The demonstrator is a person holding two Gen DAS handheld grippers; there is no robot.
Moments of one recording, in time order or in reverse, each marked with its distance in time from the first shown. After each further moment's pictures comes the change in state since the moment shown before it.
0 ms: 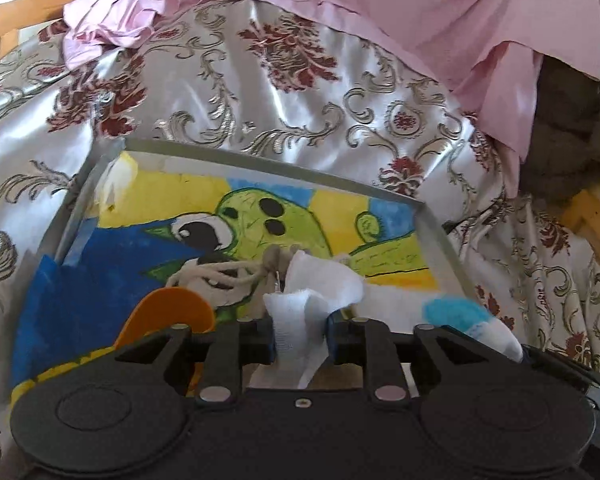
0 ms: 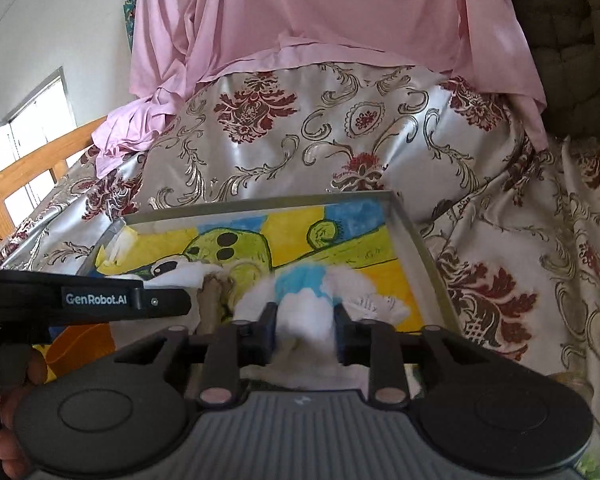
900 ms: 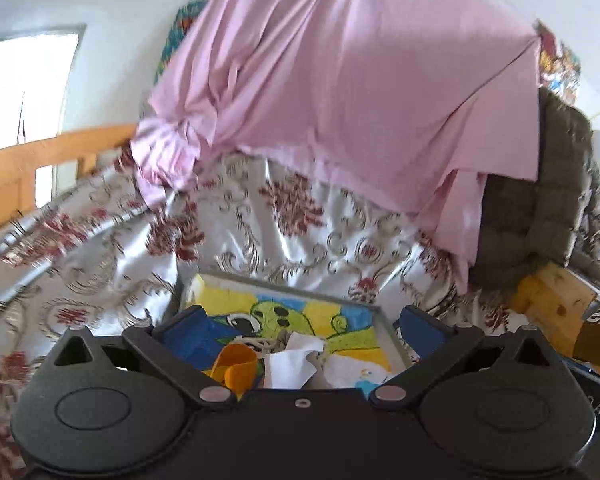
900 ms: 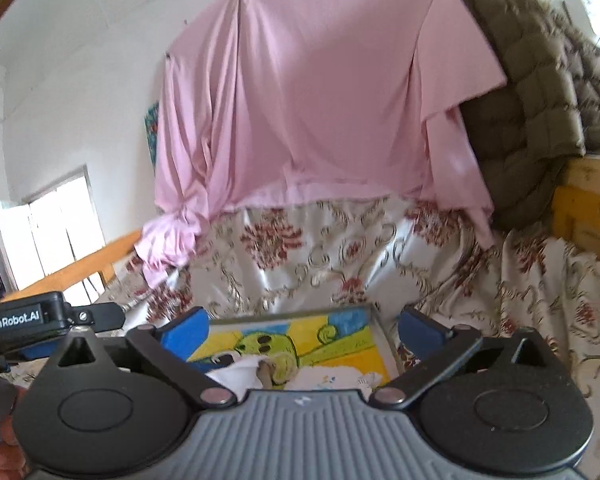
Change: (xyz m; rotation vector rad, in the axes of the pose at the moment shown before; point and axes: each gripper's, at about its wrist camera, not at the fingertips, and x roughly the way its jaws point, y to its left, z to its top) left arm -0.227 -0.019 -0.034 0.013 -0.384 0.012; right arm -0.204 0.022 0.007 0.050 -0.349 -0.002
